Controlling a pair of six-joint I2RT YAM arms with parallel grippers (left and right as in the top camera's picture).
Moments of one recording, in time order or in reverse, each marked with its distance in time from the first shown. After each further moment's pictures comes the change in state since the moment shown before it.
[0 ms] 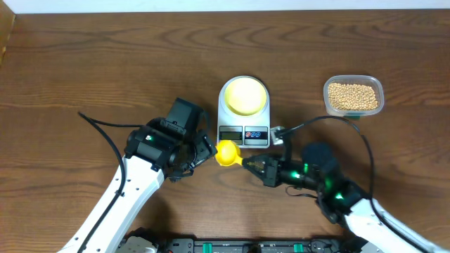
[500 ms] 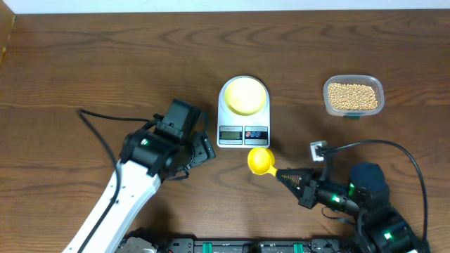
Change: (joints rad) left arm 0.000 -0.039 0.007 0.000 -0.033 0.186; right arm -0.211 -0.608 0.003 -0.654 -0.057 -0.177
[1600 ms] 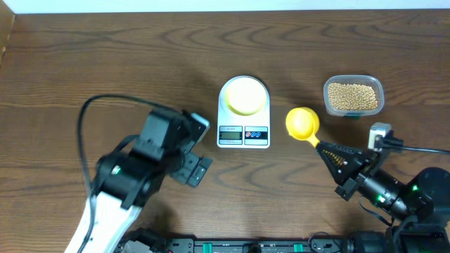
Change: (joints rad) left arm 0.000 -0.142 0.056 -0.027 -0.023 0.975; right arm -0.451 -0.056 0.309 -0.163 -0.196 -0.264
